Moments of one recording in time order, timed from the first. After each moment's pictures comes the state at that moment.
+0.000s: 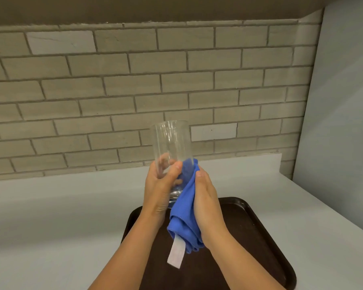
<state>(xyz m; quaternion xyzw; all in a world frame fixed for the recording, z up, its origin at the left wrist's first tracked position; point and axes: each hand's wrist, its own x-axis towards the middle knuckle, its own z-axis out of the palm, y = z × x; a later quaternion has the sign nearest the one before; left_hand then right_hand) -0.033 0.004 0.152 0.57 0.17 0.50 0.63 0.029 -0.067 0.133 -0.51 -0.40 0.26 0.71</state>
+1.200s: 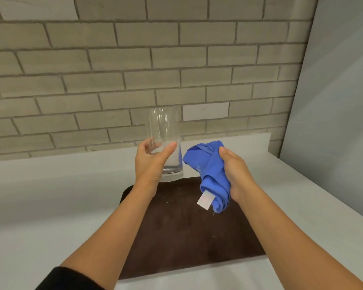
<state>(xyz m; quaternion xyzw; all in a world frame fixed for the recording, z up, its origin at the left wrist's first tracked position) -0.023 0.033 0.130 0.58 0.31 0.52 0.54 0.101 -0.088 0.132 -0.57 -0.25 0.32 0.72</state>
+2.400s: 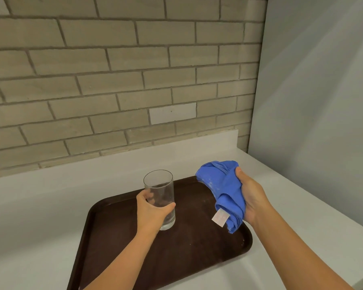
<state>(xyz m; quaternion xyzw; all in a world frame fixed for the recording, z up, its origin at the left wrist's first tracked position) 0.027 0.027 0.002 0.68 0.37 0.39 0.50 0.155 -0.153 0.087 -0.46 -0.08 0.36 0.81</state>
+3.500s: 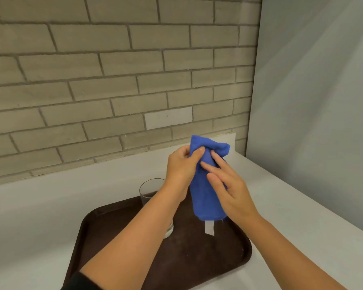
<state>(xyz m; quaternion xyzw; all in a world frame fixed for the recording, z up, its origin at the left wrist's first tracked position) 0.084 -0.045 0.157 0.67 0.22 0.31 0.64 0.143 -0.139 0.097 -0.62 -0.50 -0.05 0.60</state>
